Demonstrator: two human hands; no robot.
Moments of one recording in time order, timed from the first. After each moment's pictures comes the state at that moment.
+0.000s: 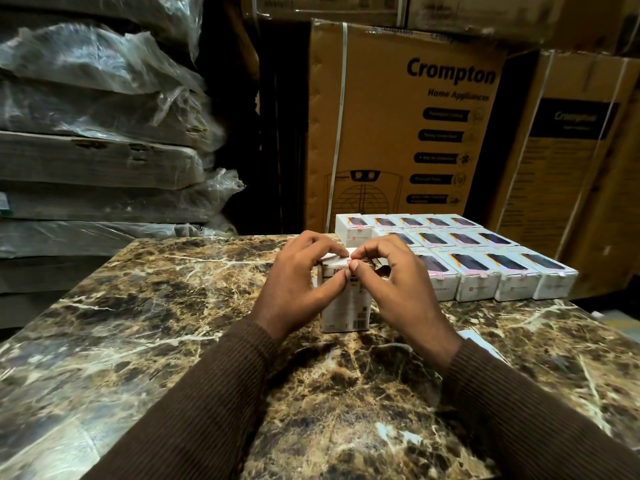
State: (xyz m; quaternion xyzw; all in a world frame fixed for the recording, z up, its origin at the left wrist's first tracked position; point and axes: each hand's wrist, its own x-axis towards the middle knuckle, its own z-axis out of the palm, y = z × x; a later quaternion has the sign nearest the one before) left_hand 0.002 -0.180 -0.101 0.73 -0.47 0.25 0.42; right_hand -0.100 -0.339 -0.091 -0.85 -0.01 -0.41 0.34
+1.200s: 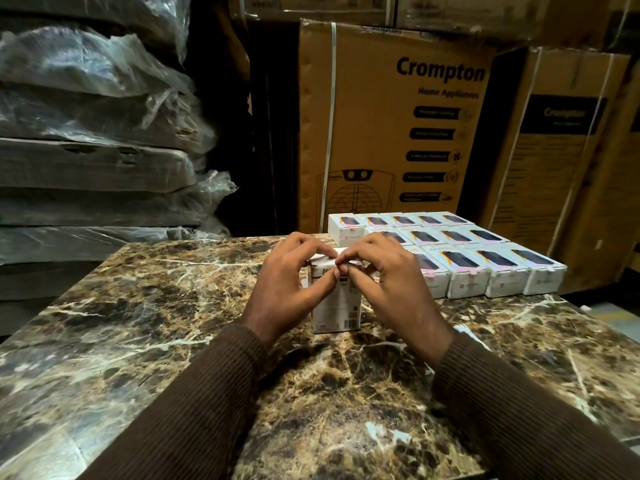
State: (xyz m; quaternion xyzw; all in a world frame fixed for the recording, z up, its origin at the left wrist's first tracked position) left_hand 0.004 -0.183 -0.104 0.73 -0.47 0.24 0.44; right_hand -0.101 -0.352 -0.087 -0.87 -0.08 -0.42 0.24
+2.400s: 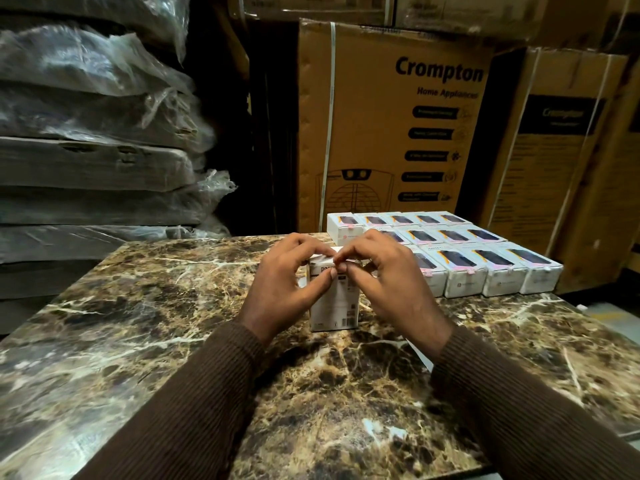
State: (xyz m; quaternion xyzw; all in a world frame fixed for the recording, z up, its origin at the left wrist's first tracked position) left_hand 0.003 -0.179 -0.103 0.73 -0.47 0.24 0.43; right_hand -0.100 -0.354 -0.082 -0.88 -0.08 -0.40 0.25
